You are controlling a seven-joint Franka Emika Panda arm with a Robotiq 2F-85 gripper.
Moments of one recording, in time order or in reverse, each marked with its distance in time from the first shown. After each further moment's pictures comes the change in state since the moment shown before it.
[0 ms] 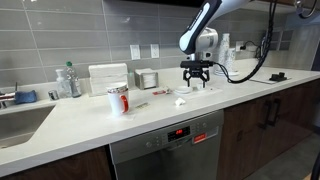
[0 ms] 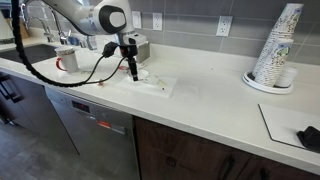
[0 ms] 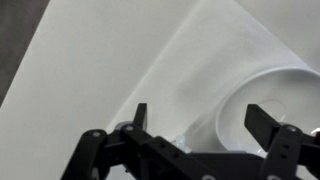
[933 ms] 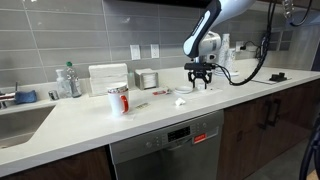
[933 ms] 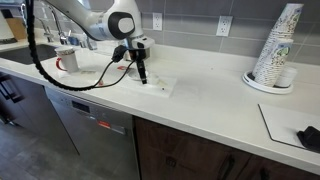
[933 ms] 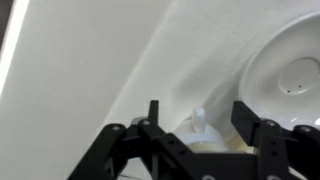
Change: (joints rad) arm 0.000 0.061 -0.060 0.046 0.021 0.056 0.009
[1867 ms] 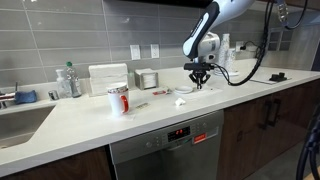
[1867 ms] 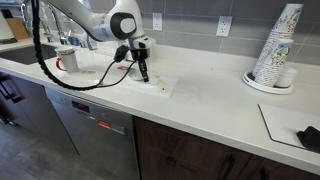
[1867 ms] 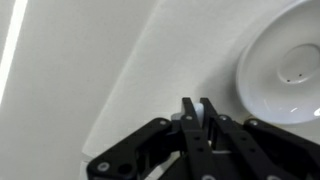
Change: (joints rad) arm 0.012 0.025 -0.017 0.034 -0.005 0.000 0.020
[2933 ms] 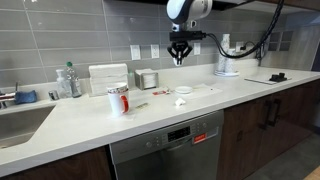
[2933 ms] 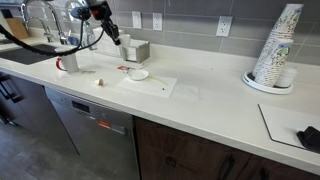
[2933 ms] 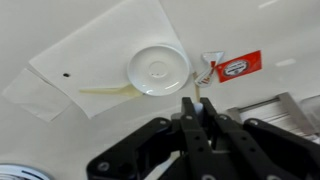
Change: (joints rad) arm 0.123 -0.372 0.130 -0.145 -0.155 -0.040 -0.238
